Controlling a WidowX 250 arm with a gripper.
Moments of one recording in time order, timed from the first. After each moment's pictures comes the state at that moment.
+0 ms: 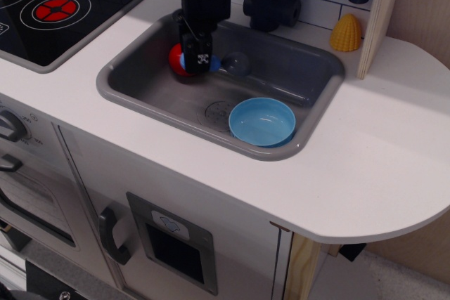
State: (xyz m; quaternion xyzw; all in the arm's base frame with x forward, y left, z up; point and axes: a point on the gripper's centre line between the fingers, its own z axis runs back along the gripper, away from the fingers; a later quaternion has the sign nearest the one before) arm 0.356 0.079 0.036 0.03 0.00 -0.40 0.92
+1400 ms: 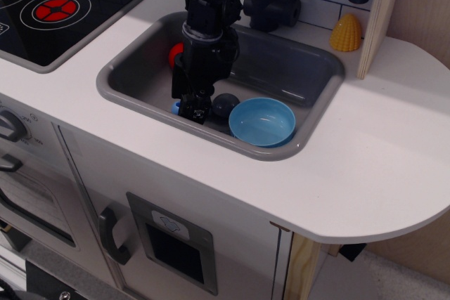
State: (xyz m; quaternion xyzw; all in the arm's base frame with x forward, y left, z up) arm 0.318 0.078 -0.003 0.05 0.09 -0.40 0.91
